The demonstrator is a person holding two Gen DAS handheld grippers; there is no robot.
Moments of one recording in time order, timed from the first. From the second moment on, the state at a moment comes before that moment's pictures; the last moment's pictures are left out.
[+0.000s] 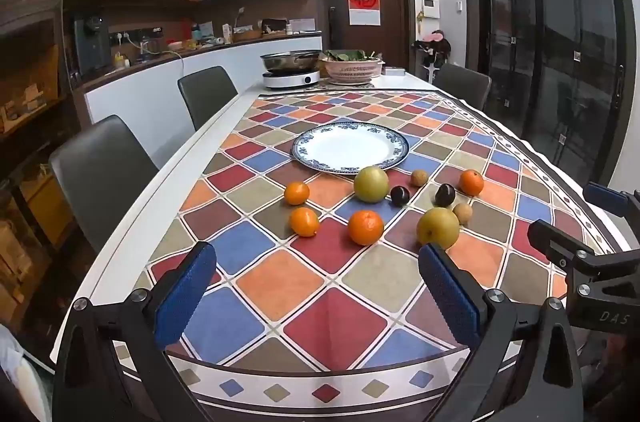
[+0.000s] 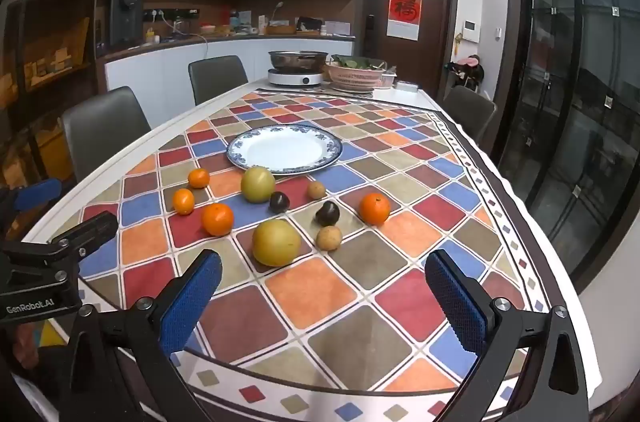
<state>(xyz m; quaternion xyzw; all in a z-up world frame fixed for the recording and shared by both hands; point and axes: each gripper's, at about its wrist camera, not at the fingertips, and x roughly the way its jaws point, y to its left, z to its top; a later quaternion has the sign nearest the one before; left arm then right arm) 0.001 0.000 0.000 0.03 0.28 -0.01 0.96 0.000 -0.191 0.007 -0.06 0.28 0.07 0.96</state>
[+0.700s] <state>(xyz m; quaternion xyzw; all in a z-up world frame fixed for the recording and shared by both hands) -0.007 -0.001 0.008 0.03 0.27 -0.01 0.96 0.000 -0.191 0.007 -0.05 0.28 0.07 0.96</state>
